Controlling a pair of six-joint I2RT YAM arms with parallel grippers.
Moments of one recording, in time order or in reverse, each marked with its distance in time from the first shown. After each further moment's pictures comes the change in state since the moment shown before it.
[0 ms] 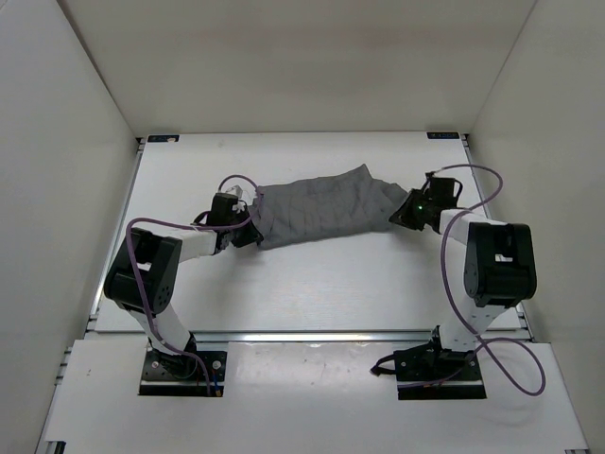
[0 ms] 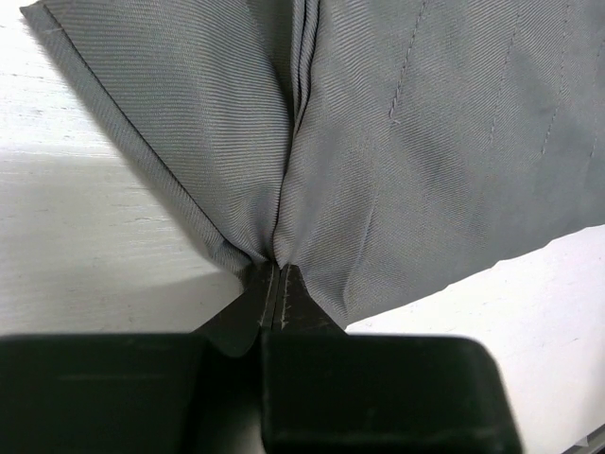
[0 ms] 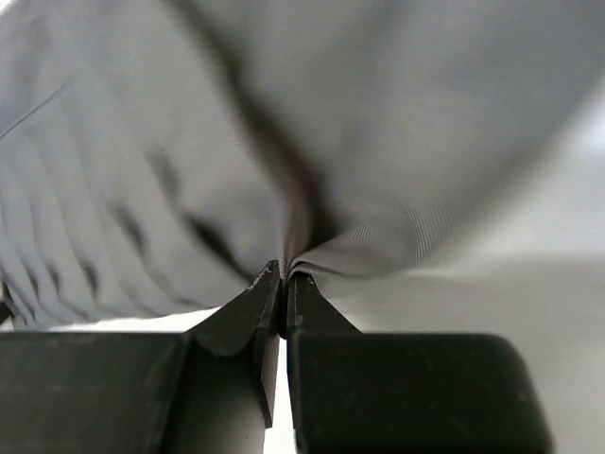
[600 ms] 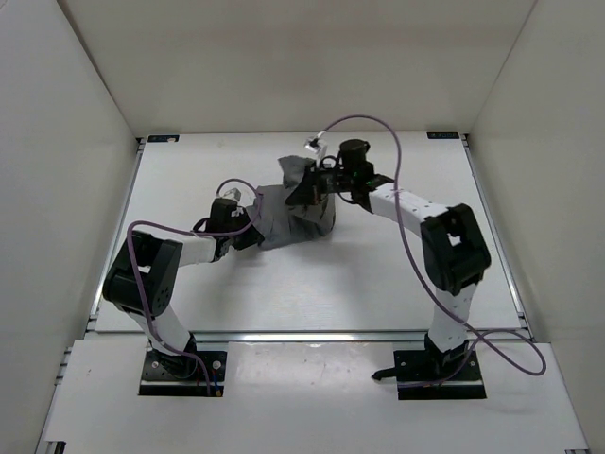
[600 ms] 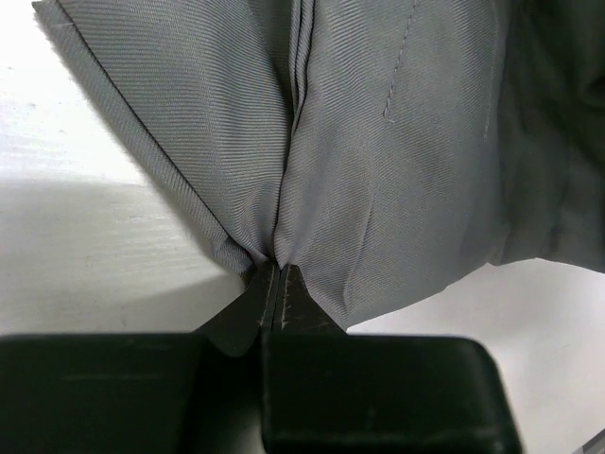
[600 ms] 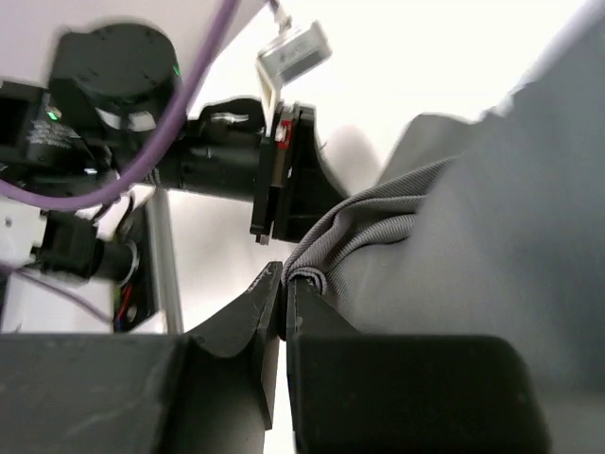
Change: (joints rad) left arm -0.008 -0.010 -0.064 0.107 -0.010 -0.027; right arm 0.500 0.130 0.439 0.143 -0.546 -0.164
